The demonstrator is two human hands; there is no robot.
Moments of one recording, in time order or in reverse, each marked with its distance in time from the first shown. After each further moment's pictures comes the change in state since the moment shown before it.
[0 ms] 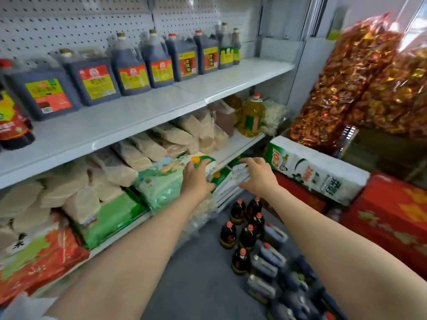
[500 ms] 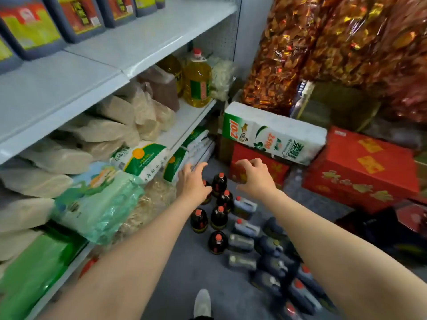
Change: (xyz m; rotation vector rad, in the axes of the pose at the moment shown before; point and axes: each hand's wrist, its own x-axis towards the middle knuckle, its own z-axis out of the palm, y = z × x) left_hand 0.139 0.015 0.158 0.081 -0.339 0.122; right_hand 0.073 0.129 0.048 -0.032 -0.052 0.385
